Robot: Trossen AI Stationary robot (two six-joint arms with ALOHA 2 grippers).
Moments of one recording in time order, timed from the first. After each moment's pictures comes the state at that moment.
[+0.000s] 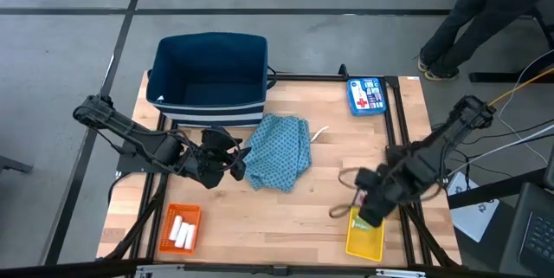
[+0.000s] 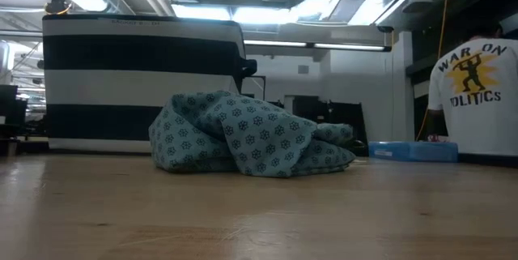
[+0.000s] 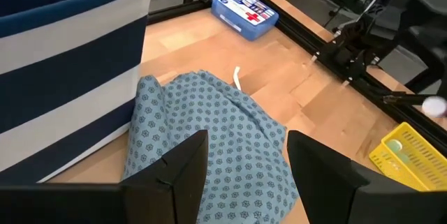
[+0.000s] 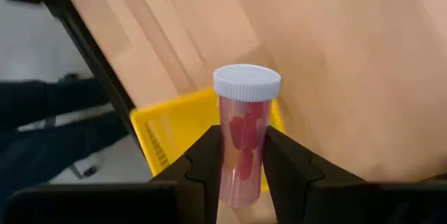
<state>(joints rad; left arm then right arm) -0.49 1.24 1.20 -0.73 -0.84 -1.07 0.76 1.29 1.15 -1.12 0.04 1.31</state>
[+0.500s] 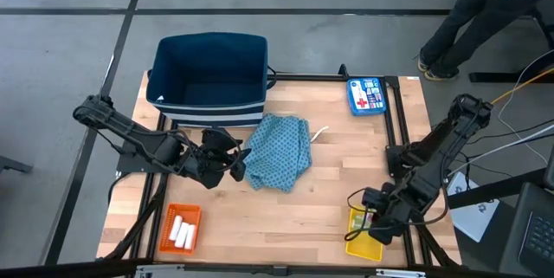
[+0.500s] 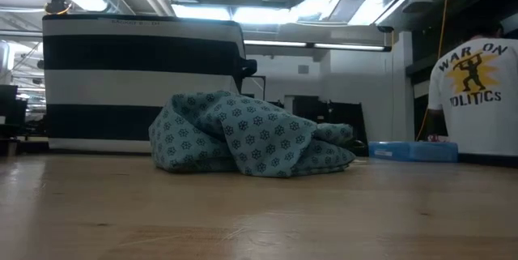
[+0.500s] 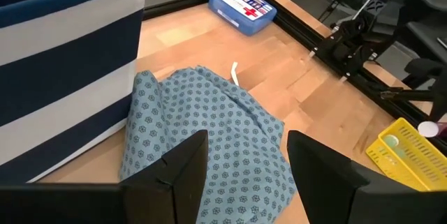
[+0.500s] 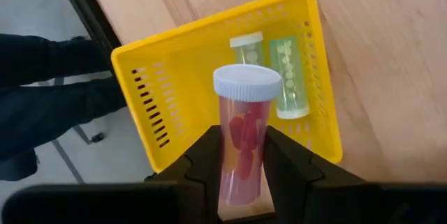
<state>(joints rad) -0.49 1.24 1.20 -0.73 -0.82 -1.07 0.95 1.29 0.92 -0.85 -0.03 1.44</state>
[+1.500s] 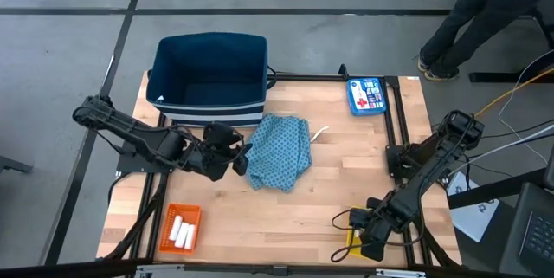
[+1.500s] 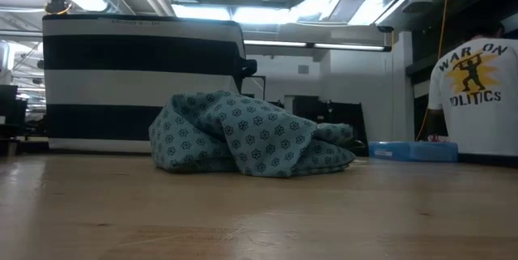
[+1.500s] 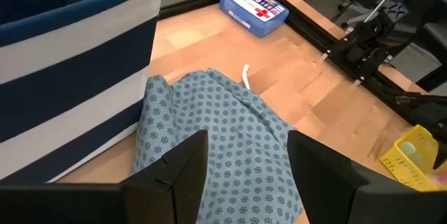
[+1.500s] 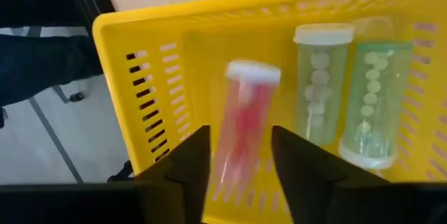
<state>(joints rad) -0.44 1.24 1.20 -0.73 -0.79 -1.04 0.93 1.56 0.92 -0.61 -0.15 1.27</state>
